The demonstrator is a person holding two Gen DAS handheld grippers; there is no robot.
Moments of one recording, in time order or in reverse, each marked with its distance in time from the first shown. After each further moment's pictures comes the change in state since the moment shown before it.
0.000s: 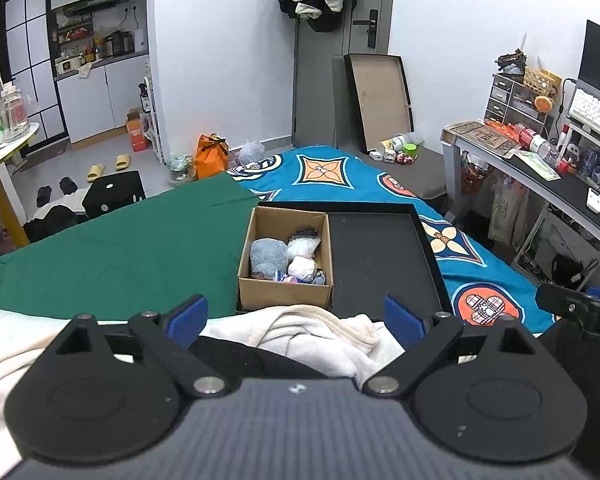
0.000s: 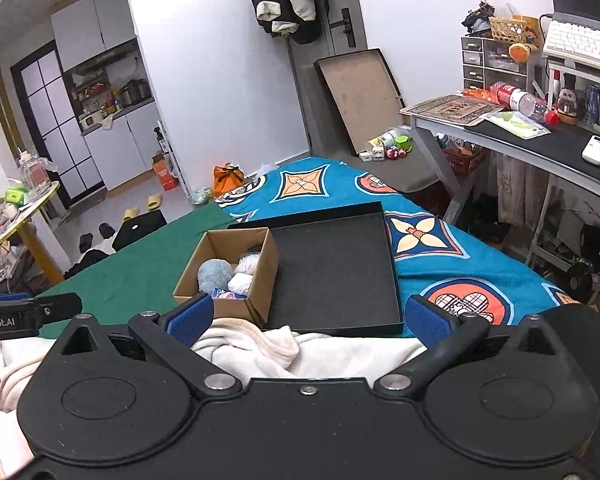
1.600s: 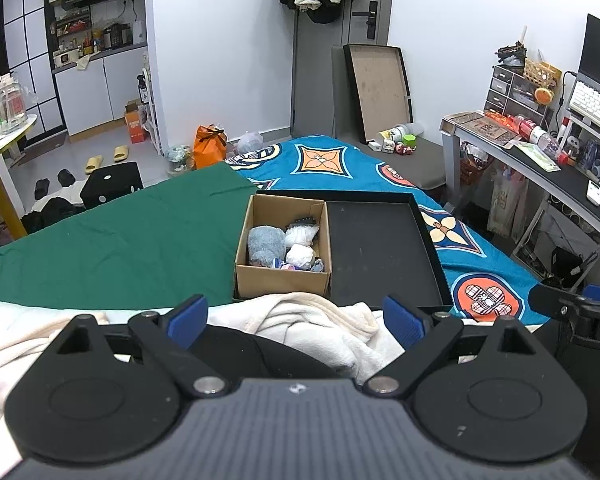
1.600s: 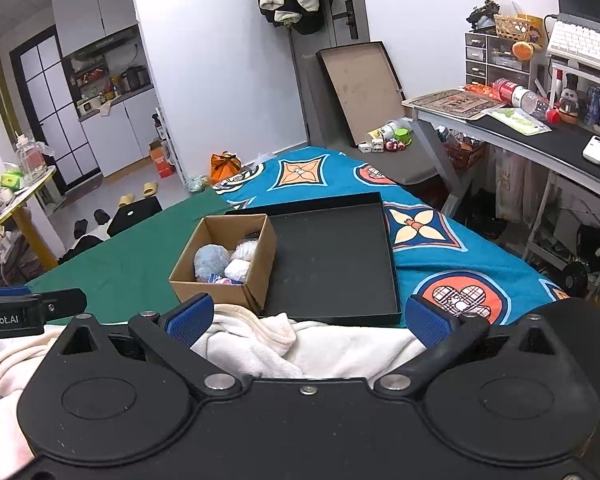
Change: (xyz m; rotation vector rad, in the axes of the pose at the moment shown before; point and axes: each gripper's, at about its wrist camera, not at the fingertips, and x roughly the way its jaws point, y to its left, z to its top) left arm 0.005 -0.001 -0.008 -0.001 0.024 -0.004; right arm 0.004 0.008 -0.004 -0.028 0.030 -0.022
